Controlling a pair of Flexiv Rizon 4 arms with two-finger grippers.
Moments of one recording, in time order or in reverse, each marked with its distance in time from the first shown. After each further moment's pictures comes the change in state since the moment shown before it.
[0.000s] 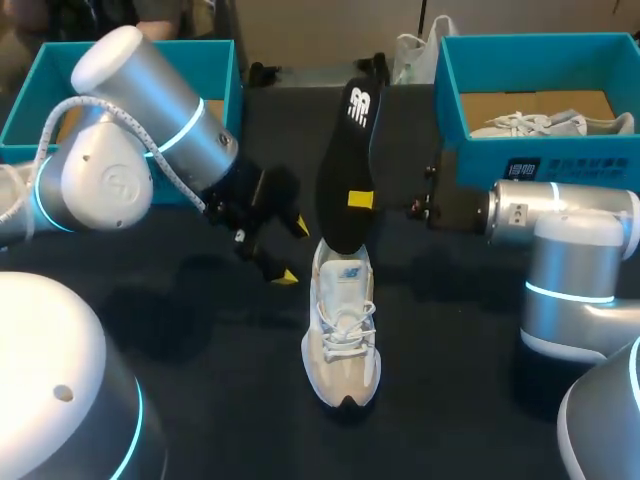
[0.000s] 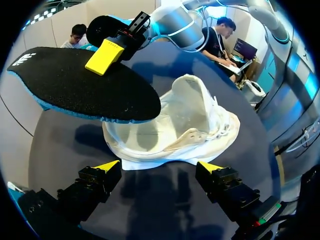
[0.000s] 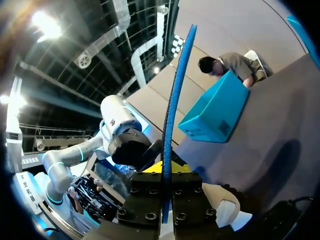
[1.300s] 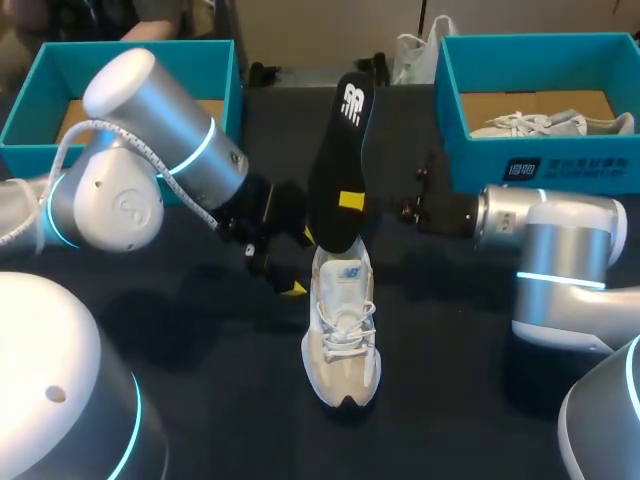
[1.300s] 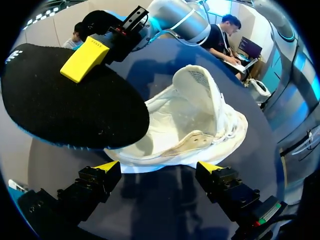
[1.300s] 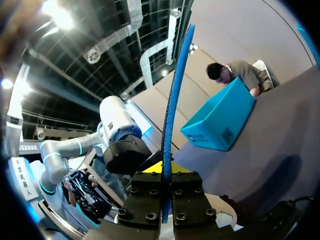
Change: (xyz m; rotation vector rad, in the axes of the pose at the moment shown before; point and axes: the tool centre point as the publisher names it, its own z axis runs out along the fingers) left arm 0.005 -0.001 0.019 -0.017 -0.031 -0.003; right arm -0.005 0.000 0.014 -0.035 0.029 -0.091
